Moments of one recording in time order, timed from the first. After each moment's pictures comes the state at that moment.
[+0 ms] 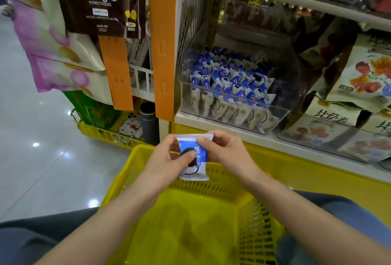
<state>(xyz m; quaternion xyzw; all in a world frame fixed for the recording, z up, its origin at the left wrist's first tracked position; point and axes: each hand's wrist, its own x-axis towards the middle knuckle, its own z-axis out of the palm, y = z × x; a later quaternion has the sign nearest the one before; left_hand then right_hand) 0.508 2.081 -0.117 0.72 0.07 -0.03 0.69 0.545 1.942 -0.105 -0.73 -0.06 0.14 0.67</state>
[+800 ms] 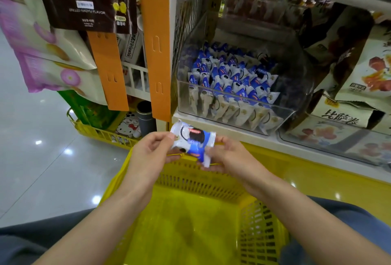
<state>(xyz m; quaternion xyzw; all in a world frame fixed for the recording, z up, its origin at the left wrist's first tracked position) 0.526 2.085 -0.121 0.63 0.18 0.05 0.75 0.553 1.932 -0.107 -0.67 0.04 0.27 0.69</state>
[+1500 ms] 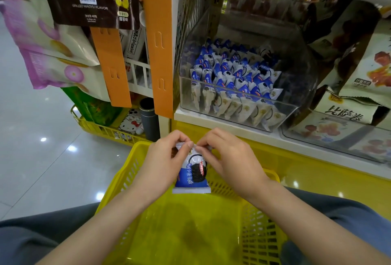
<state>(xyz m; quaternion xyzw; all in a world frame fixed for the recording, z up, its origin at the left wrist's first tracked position) 0.525 2.085 -0.134 0.86 -0.04 0.09 0.50 0.541 1.929 -0.112 -0.90 -0.32 -0.13 0.25</state>
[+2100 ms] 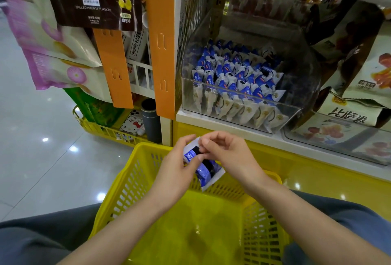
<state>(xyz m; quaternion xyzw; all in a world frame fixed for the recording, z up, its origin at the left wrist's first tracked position) 0.517 2.065 -0.143 0.79 0.02 0.01 0.61 0.552 1.940 -0.116 -0.75 -0.04 0.13 0.65</state>
